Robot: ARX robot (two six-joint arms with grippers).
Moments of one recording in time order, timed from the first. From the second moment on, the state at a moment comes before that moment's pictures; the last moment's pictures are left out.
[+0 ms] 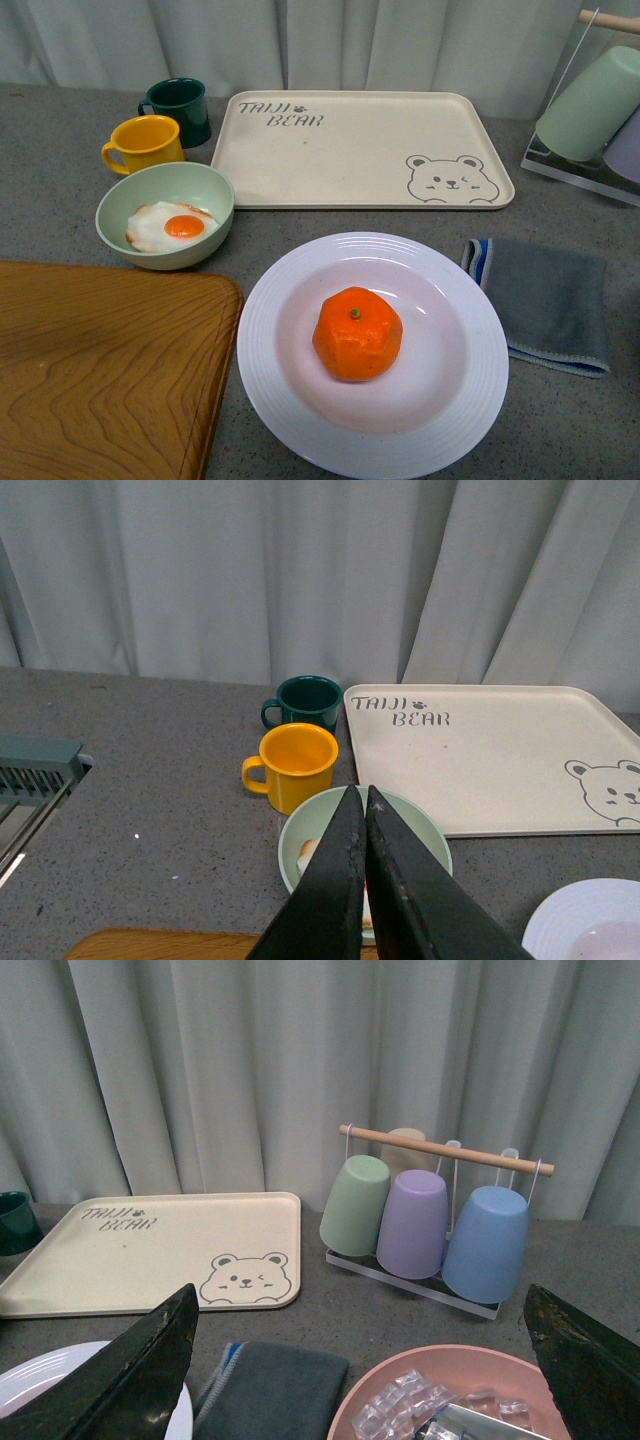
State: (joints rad) left arm -0.25 1.32 0.09 1.21 -0.23 -0.01; right arm 0.00 0.00 0.00 0.00 0.00 0.00
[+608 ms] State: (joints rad) left arm -0.02 0.67 0.02 0.65 -0.01 -0.01; right arm 0.00 0.00 0.00 0.00 0.00 0.00
